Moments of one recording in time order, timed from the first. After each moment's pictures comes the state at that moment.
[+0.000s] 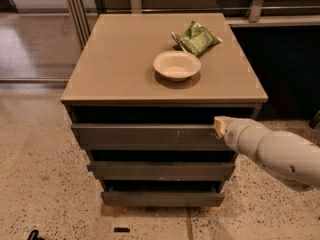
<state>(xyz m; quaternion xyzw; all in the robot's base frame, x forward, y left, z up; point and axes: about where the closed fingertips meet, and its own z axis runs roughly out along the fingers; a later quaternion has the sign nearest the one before) 0.573 -0.194 0.730 -0.07 0.86 0.10 0.50</state>
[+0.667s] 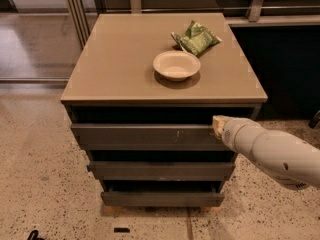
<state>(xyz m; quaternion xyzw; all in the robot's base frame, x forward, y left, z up) 0.579 -0.191 0.726 -0.05 0.86 0.10 0.50</state>
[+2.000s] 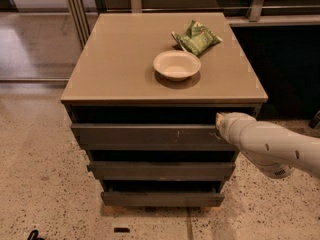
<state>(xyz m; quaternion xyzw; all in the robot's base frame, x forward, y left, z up) 0.620 -0.214 0.703 -0.01 0.87 0.04 0.50</state>
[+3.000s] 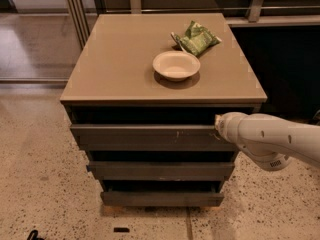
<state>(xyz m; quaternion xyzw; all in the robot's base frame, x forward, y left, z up) 0.622 -0.216 0.682 -0.01 0.89 0.04 0.45</state>
